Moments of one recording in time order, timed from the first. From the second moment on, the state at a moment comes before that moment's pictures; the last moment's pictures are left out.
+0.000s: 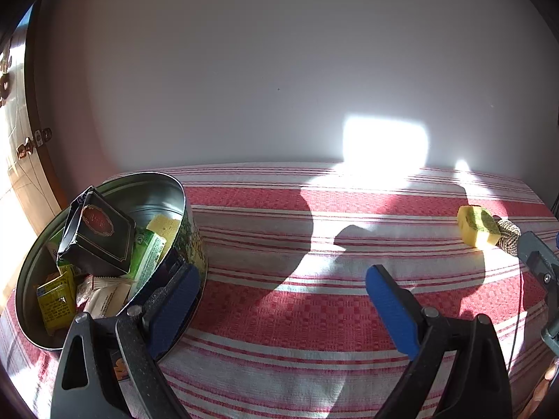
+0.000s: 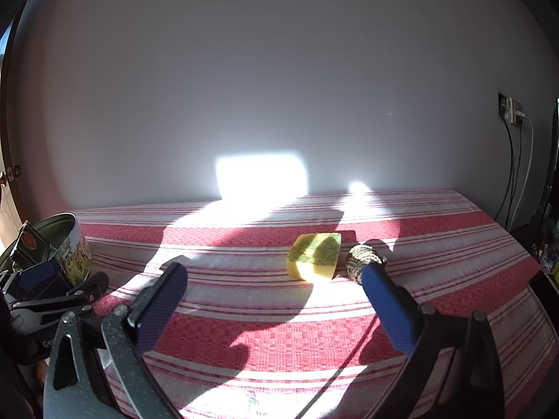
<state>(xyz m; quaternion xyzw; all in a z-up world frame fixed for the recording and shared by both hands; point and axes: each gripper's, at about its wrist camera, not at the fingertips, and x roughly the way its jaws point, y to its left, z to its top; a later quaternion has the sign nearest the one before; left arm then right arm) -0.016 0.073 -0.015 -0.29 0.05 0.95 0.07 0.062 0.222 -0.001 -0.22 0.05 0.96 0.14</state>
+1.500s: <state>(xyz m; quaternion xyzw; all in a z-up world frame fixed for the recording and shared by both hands) -0.027 0.201 -0.032 -0.33 0.10 0.92 0.15 0.083 0.347 -0.012 -0.26 0.09 0.94 0.20</state>
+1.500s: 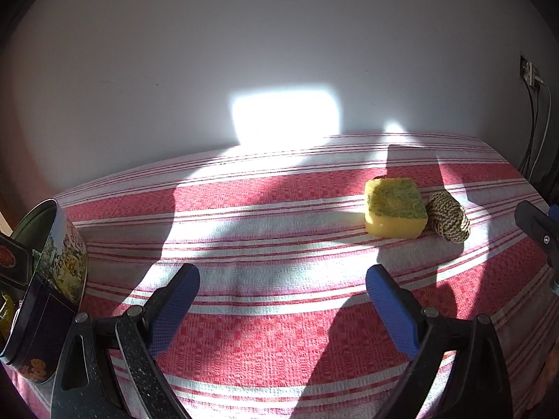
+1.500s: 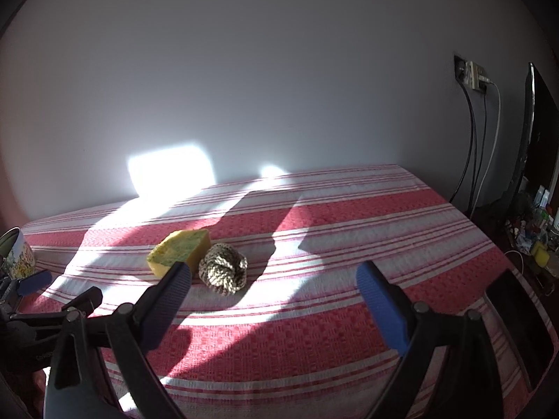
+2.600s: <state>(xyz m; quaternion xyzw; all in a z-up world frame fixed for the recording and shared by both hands) -0.046 0.212 -0.045 -0.39 0.08 0.91 0.16 0.045 0.342 -0.032 -0.32 0.09 0.93 0.15</state>
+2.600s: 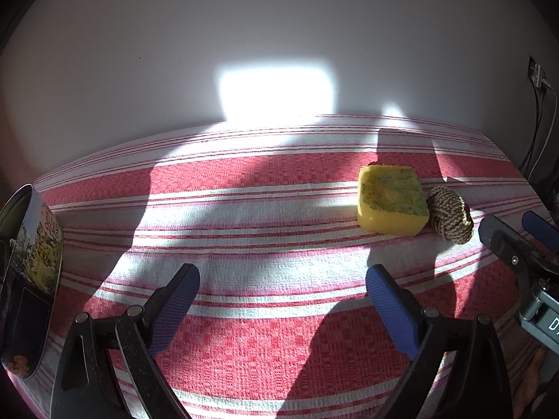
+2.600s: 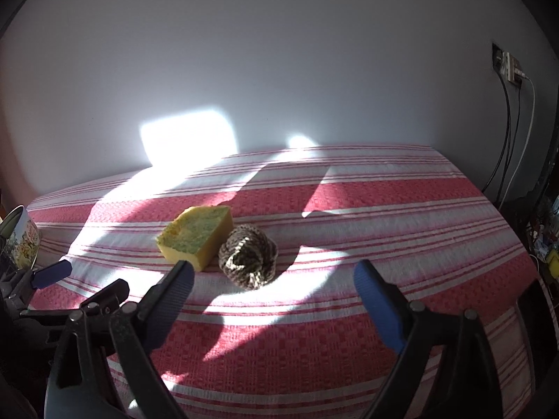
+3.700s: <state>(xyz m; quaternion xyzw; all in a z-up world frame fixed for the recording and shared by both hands) -0.095 0.312 -0.039 -0.40 0.11 0.88 0.21 0.032 0.394 -0.023 -0.33 0.14 0.92 0.17</state>
